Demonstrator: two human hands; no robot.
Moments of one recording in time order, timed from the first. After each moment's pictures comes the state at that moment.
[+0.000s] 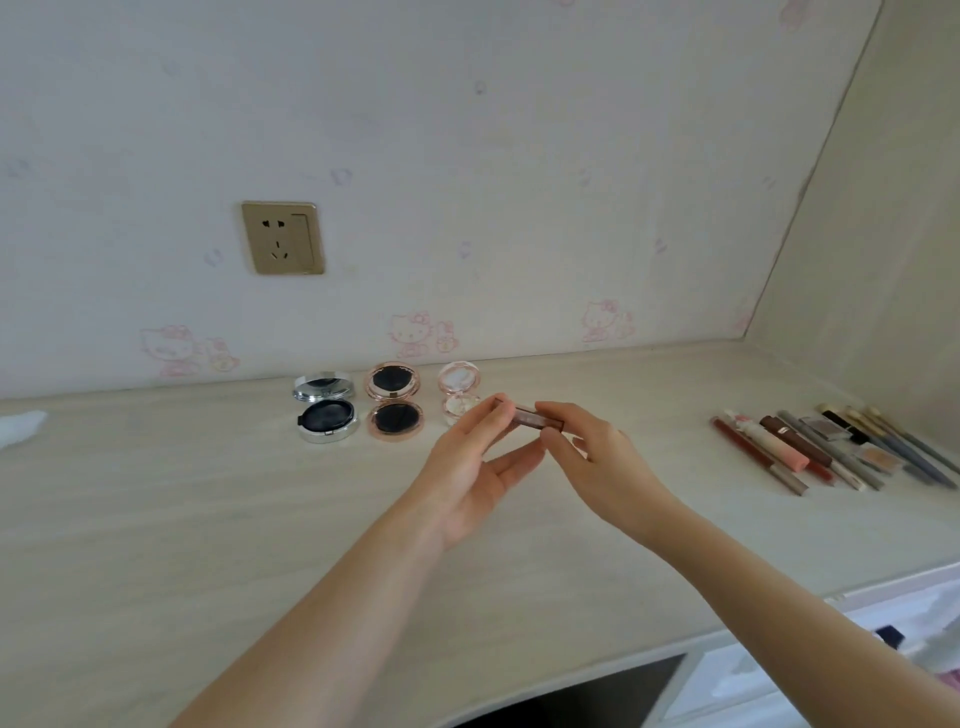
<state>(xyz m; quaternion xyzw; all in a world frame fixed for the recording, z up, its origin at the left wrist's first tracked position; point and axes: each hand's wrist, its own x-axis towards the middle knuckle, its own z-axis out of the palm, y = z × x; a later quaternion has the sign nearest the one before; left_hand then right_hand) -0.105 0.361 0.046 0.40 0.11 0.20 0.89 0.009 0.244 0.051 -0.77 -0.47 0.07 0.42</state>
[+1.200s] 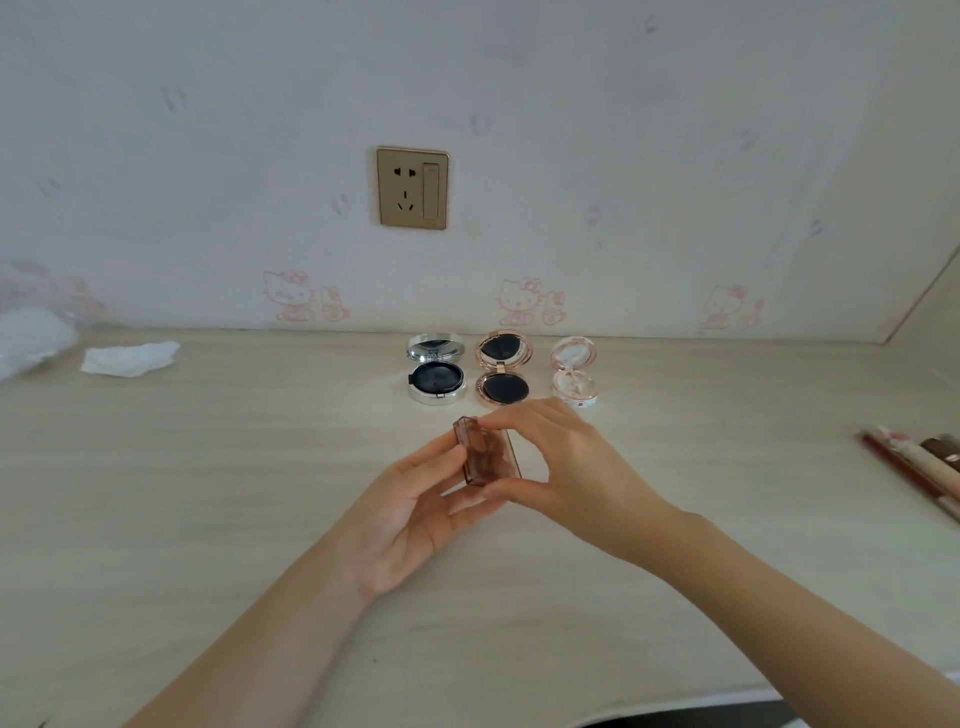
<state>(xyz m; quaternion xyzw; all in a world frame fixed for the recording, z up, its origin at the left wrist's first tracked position) -0.251 0.434 0.010 0.39 0.11 0.20 0.89 -0.096 0.327 0.055 -0.65 -0.69 0.02 0.30</state>
